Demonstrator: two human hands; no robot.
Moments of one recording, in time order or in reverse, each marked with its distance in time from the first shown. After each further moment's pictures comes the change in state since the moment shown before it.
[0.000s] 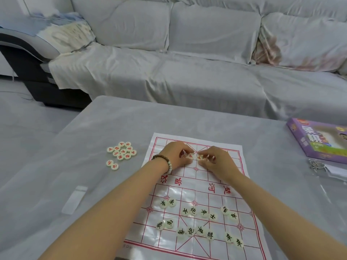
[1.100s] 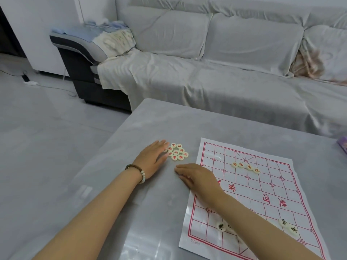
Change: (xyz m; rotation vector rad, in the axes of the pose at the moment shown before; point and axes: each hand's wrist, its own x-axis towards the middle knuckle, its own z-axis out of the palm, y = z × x) left_hand -0.125 -0.157 -0.090 0.182 0.152 -0.100; right_hand -0.014 -0.161 0.117 -0.147 -0.079 -0.489
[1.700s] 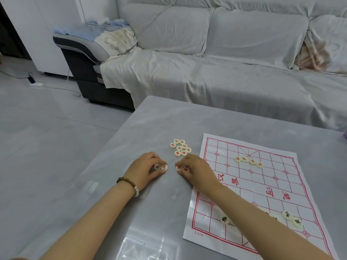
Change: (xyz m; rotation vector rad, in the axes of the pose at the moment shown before) left_hand -0.047 -0.007 0.002 -0.095 0.100 0.009; right_hand 0.014 -0.008 0.004 0.131 -0.033 0.140
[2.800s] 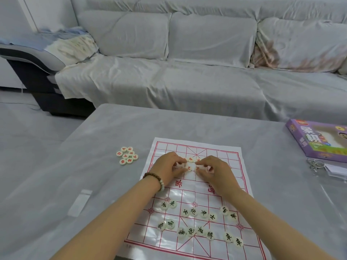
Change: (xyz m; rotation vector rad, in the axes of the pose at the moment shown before) left_hand 0.096 0.170 0.103 -0.040 -0.148 0.074; right_hand -0.094 0.140 -0.103 0.095 0.237 0.279
